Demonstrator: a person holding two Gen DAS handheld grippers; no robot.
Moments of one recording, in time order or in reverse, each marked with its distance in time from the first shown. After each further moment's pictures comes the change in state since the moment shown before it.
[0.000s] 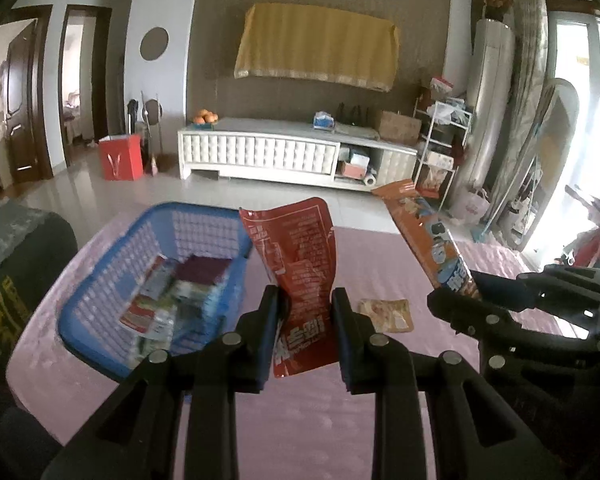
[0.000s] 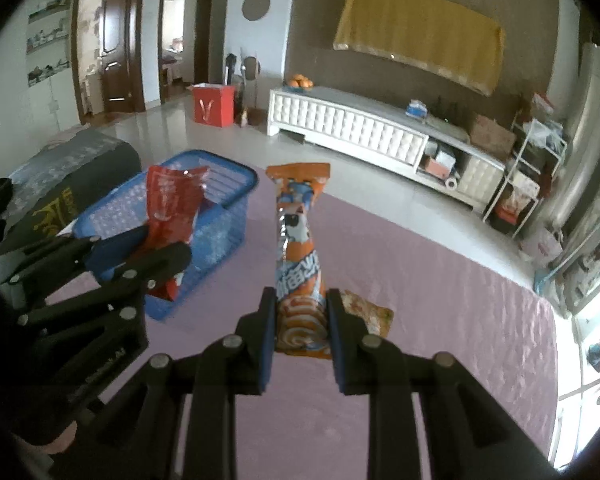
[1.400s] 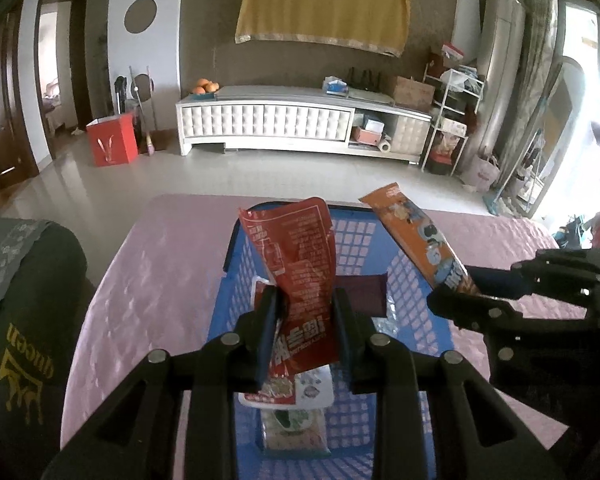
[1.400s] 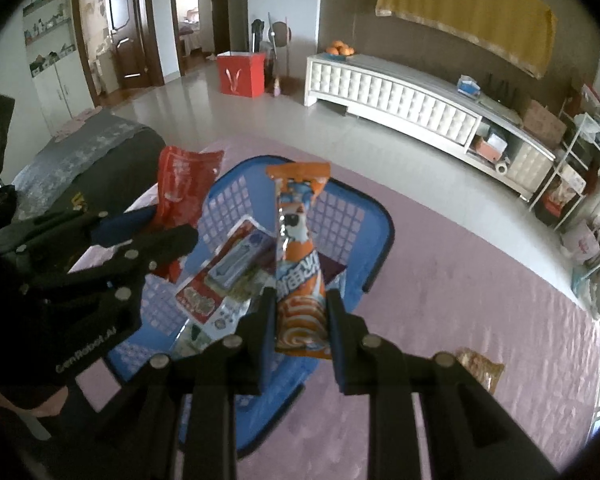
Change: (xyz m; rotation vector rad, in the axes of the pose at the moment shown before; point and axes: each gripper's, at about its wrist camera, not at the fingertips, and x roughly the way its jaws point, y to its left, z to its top) left arm 0.089 0.176 0.048 0.071 0.155 -0.045; right arm 0.116 0.112 0.082 0.006 0.143 0.095
